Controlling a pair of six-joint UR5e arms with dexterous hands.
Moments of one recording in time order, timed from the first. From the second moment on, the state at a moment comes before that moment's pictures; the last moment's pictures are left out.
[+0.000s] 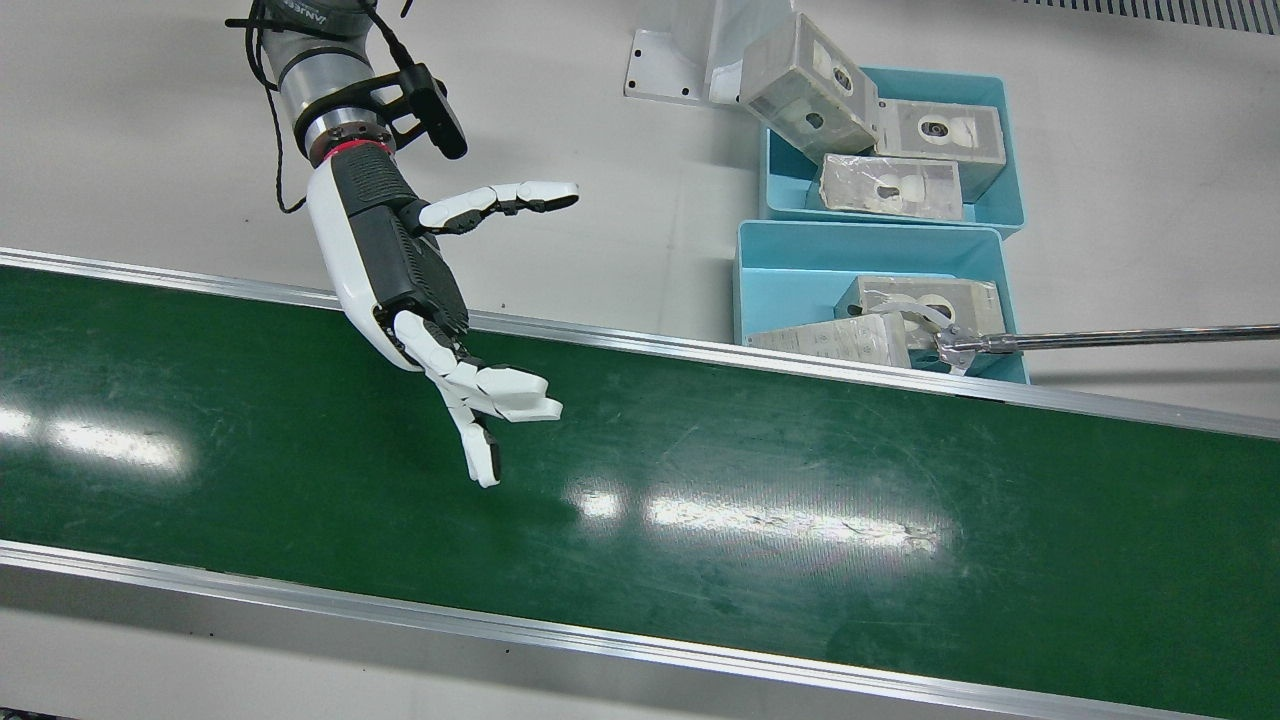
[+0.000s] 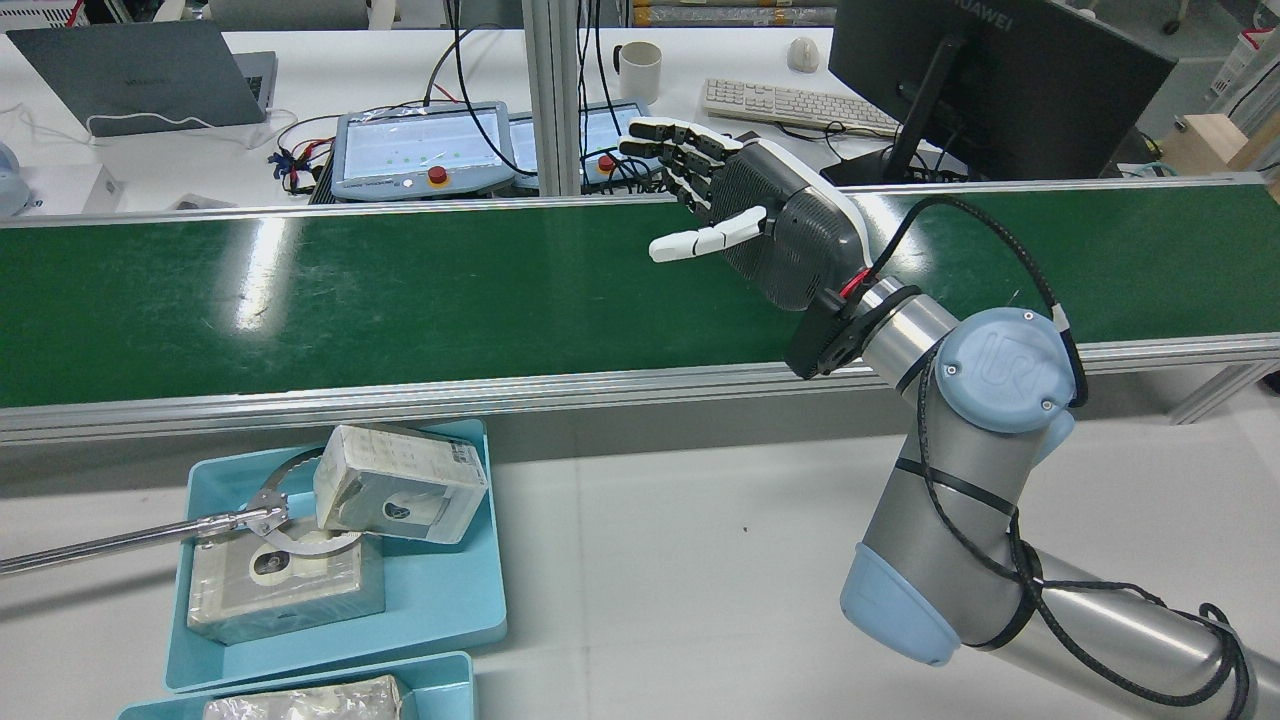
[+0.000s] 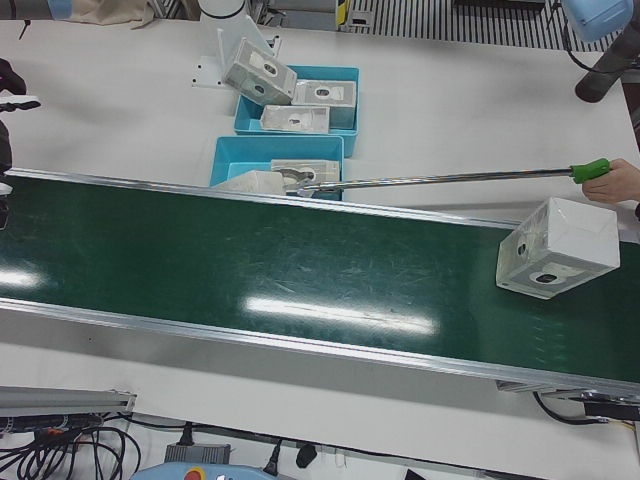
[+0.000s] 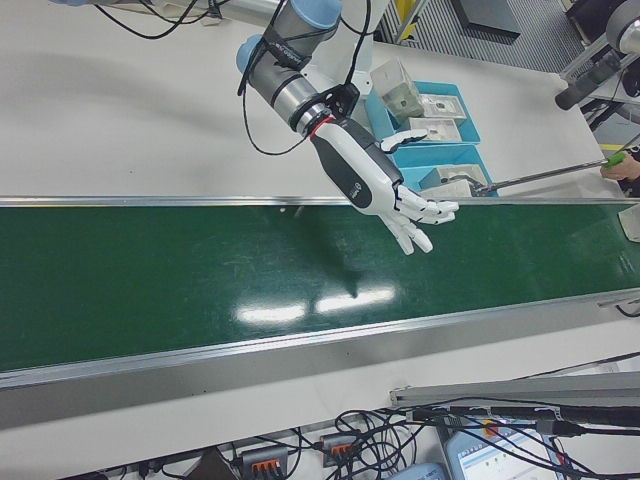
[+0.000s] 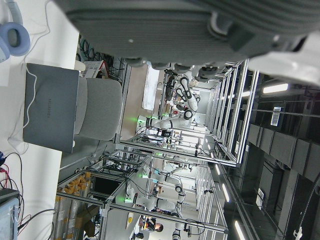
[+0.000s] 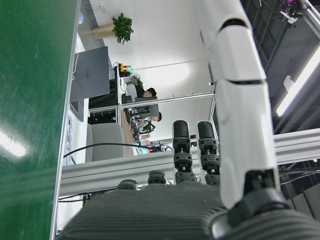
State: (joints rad) left arm -1.81 -1.79 -1.75 0.44 1.92 -0.15; right arm 0.75 -1.00 1.91 -3.60 -1.18 -0.09
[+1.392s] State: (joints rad) left arm -1.81 -1.79 -1.75 0.44 1.92 -0.15; right arm 0.77 -1.01 1.88 -3.59 -1.18 -0.08
